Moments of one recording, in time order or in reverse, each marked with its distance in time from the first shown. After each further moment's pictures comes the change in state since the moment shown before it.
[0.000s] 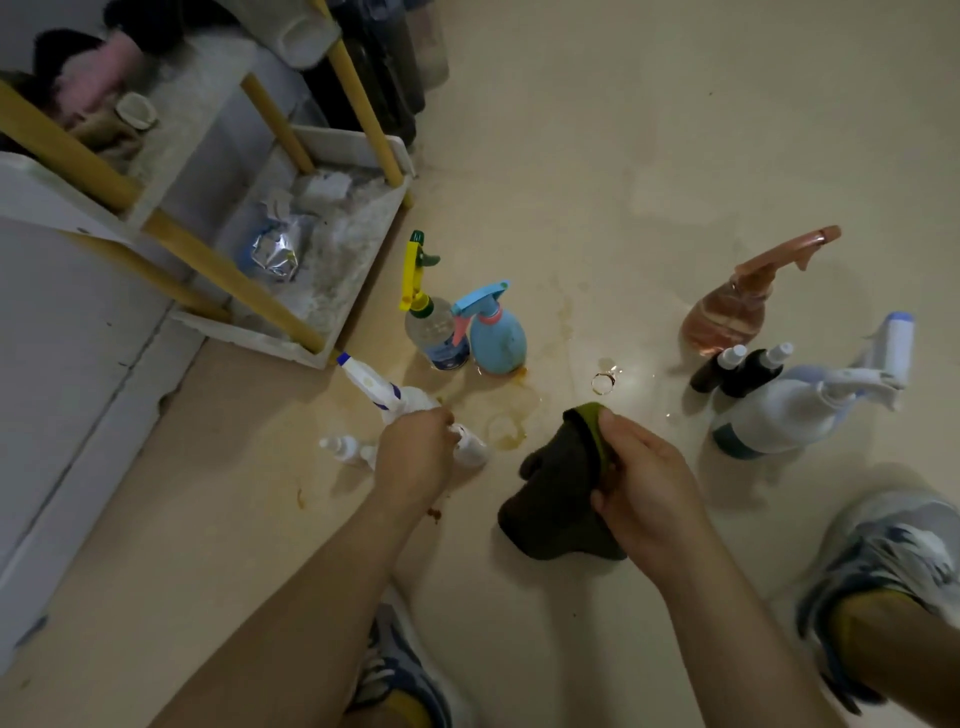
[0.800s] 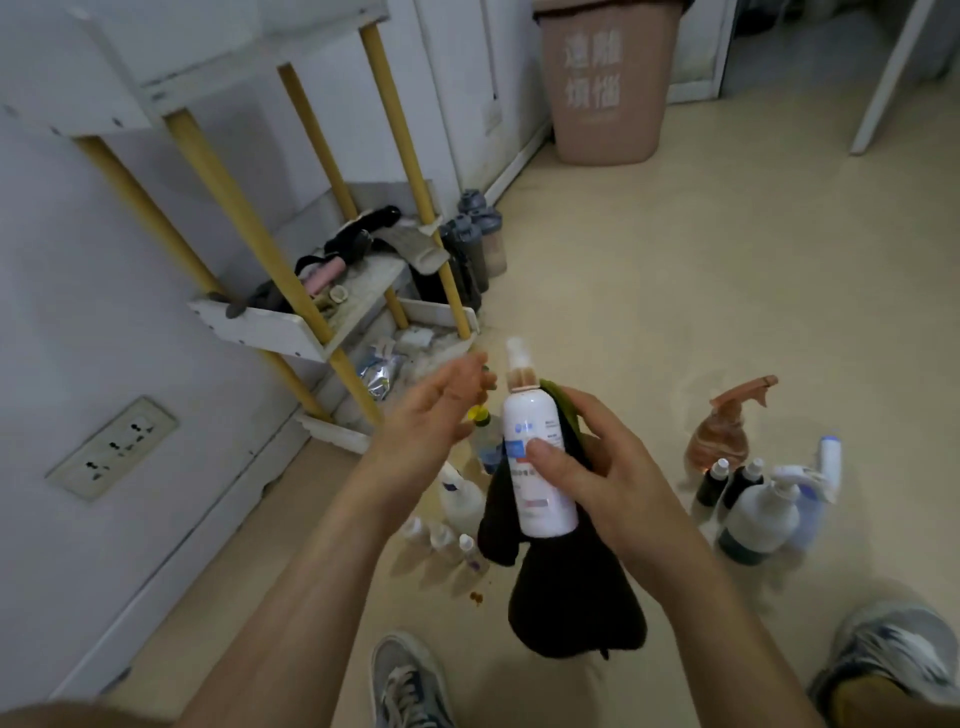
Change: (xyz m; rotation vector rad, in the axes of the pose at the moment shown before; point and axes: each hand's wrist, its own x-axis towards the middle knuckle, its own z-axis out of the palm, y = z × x) left_hand -0.156 0.055 -0.218 -1.113 0.113 0.226; right_hand -0.161 -0.059 0.045 -0.371 -0.635 -0.739
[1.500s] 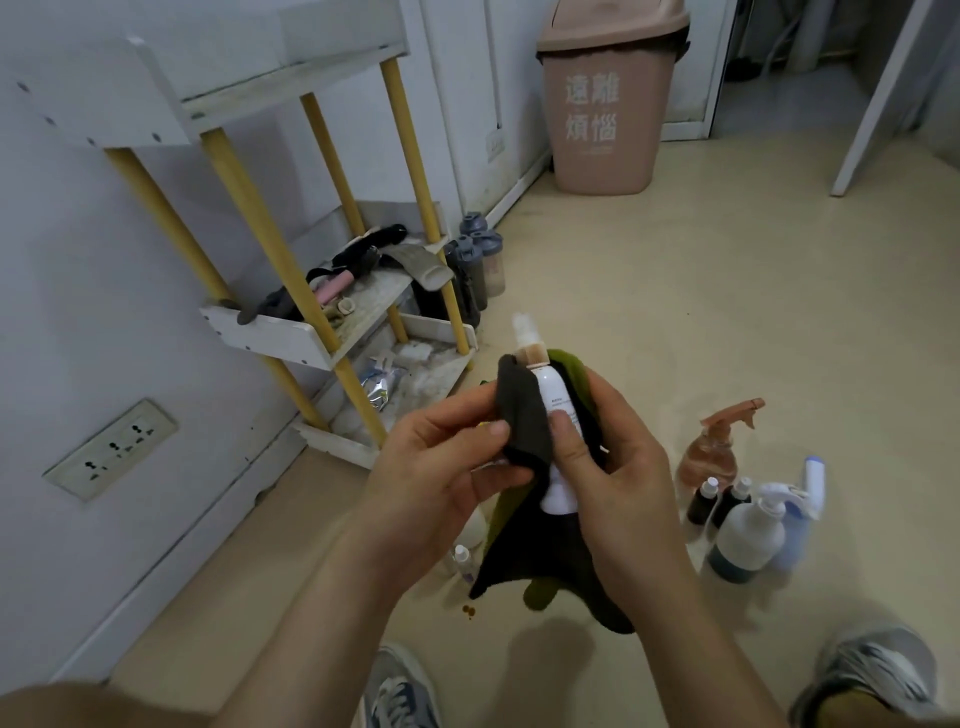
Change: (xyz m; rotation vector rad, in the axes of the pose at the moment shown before) left_hand -0.045 0.016 0.008 -0.536 -0.126 0.130; right_hand -0.015 -0.023 0.028 -0.067 0.265 -0.220
